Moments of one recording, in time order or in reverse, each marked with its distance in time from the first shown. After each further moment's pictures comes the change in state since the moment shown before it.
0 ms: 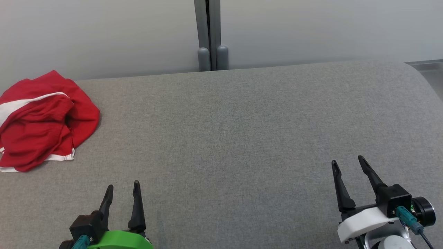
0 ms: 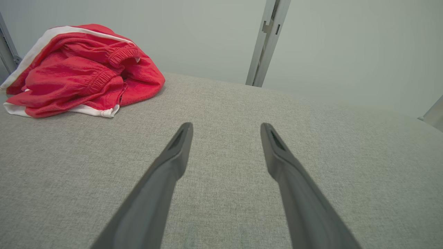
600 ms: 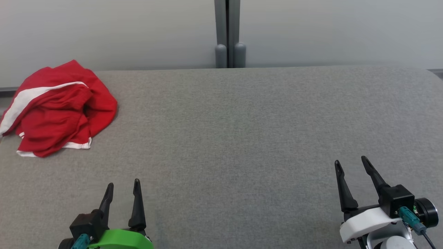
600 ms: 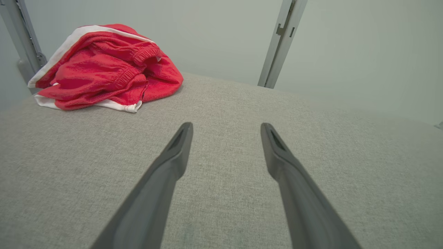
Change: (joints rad) left arm -0.003 0.000 -0.004 -0.003 -0.001 0.003 0.000; right arm 0.004 -0.001 -0.013 -0.001 0.001 0.000 0.000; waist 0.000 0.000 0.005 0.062
